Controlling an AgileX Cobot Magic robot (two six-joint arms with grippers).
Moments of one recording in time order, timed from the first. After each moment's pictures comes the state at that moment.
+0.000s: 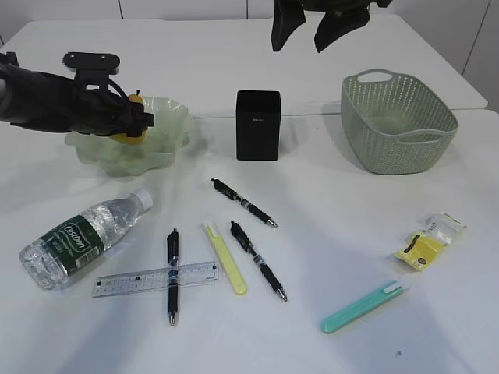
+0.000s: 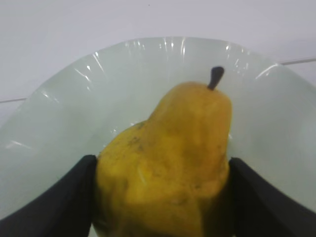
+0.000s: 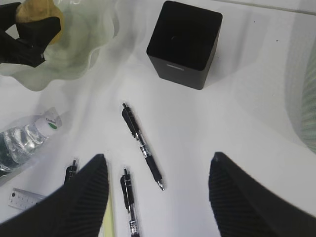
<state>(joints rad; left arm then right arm) -0.20 2.25 -1.54 -1.55 -0.12 1.45 0.37 2.03 -2.17 0.10 1.26 0.13</state>
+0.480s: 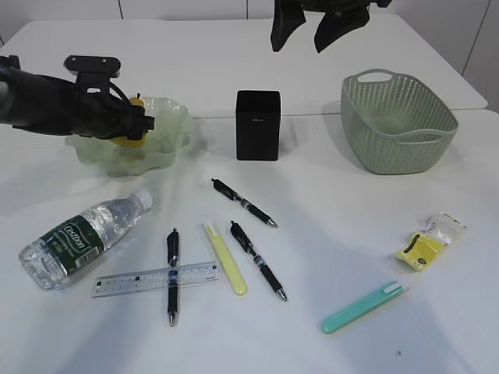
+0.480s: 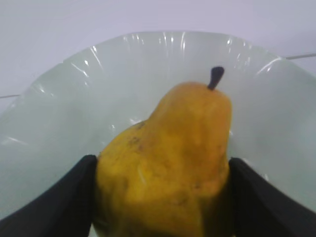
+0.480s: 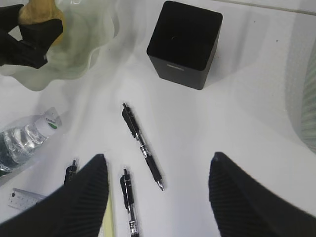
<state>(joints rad) -0.20 2.26 -1.54 -1.55 -0.12 1.45 0.37 2.03 -2.17 0.10 1.26 0.13</state>
